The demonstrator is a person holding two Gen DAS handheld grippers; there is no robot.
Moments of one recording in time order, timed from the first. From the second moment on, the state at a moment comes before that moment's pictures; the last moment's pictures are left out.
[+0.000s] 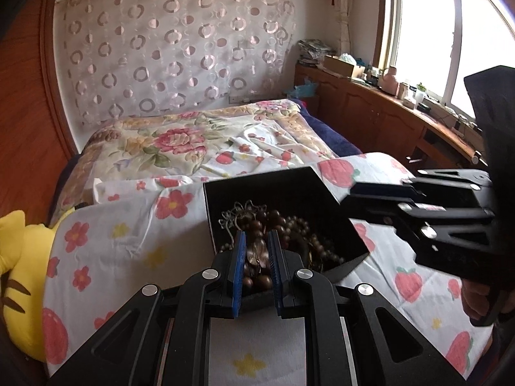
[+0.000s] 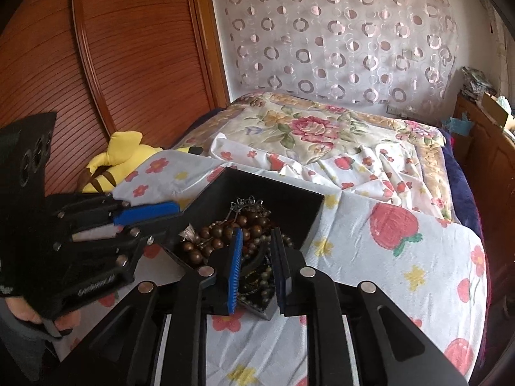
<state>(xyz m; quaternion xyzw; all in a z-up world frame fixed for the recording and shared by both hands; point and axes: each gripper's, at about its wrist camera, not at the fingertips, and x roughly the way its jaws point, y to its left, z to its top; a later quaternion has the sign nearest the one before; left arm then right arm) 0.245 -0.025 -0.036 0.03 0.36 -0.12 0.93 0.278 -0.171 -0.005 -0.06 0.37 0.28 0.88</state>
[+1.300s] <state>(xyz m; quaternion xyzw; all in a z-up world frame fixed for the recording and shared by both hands) 0.072 -0.007 -0.002 0.01 0.25 -0.04 0.97 0.081 -0.237 0.019 0.00 0.21 0.16 0.96</state>
